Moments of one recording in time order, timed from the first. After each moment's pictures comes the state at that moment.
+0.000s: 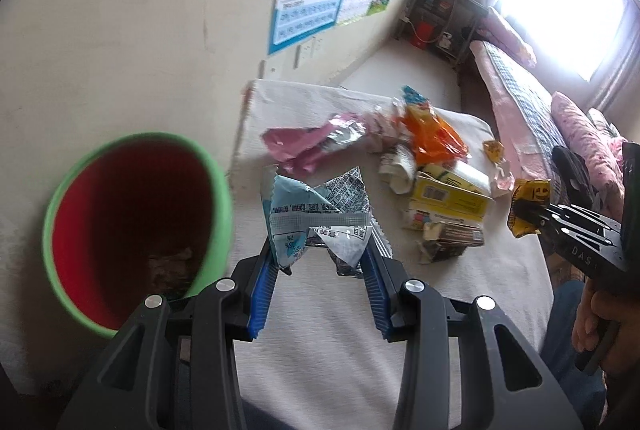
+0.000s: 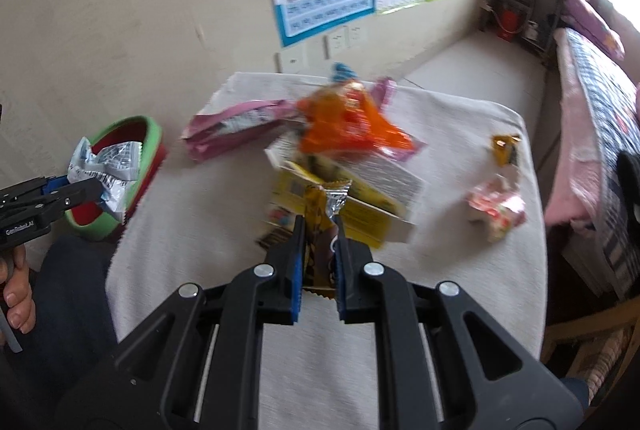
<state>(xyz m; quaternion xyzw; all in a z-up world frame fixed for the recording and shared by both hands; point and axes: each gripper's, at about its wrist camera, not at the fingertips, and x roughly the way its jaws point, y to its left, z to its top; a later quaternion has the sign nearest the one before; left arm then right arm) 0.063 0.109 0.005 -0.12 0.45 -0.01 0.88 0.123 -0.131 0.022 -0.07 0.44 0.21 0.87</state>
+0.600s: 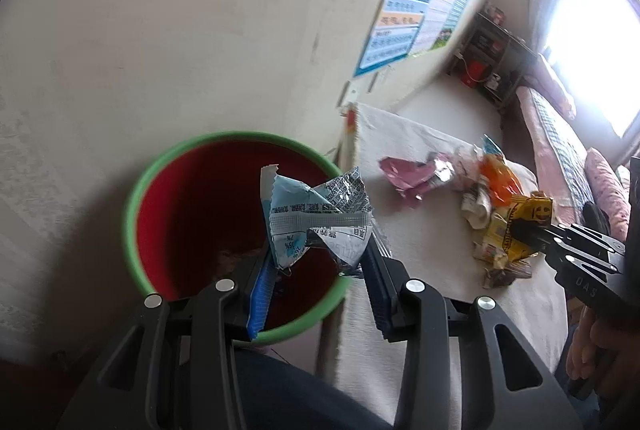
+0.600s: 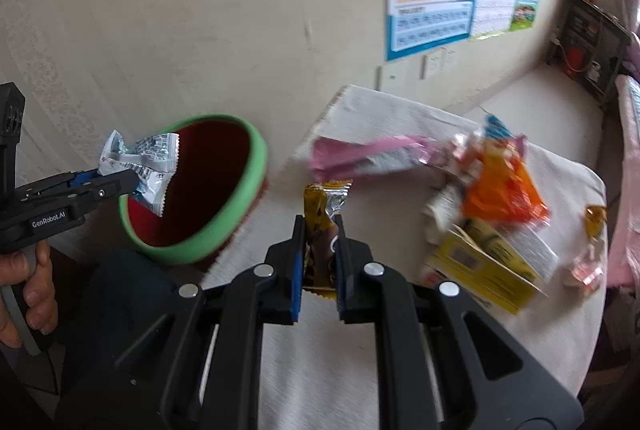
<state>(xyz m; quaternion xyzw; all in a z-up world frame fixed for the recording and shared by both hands) 0.027 0.215 0.011 -0.17 0.43 0.08 0.88 0.116 0.007 0.032 -0.10 0.43 0.31 0.84</state>
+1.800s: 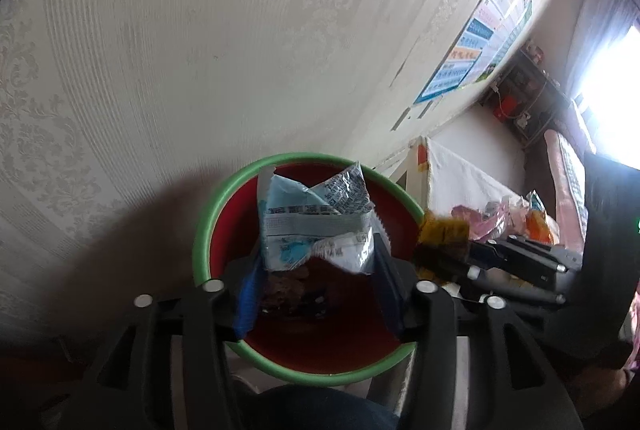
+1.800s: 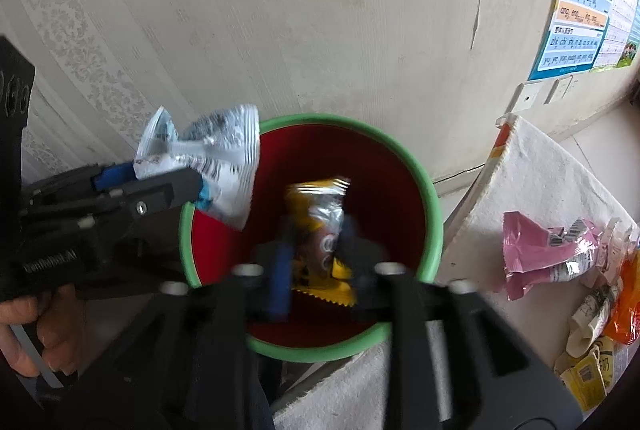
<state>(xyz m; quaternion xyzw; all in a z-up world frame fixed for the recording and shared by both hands) 0.028 0.312 -0.001 -0.24 0.41 0.13 0.87 0.125 0.185 -0.001 -0.15 0.46 0.43 0.76</state>
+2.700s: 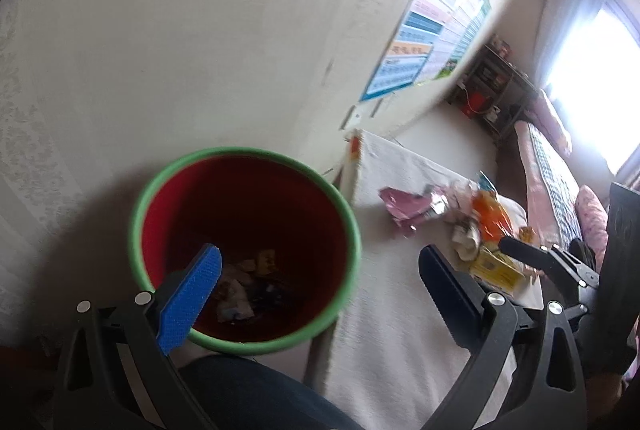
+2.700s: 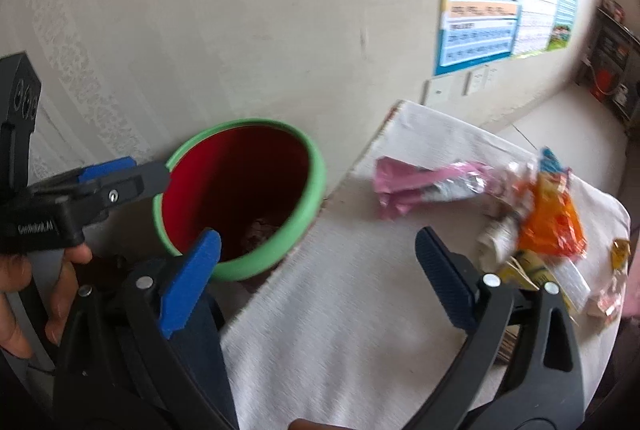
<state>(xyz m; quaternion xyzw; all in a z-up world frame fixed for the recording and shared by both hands) 0.024 0.225 0.022 -0.22 0.39 0.09 0.89 0.102 0.046 0.039 -0.11 0.42 0.36 0.83</state>
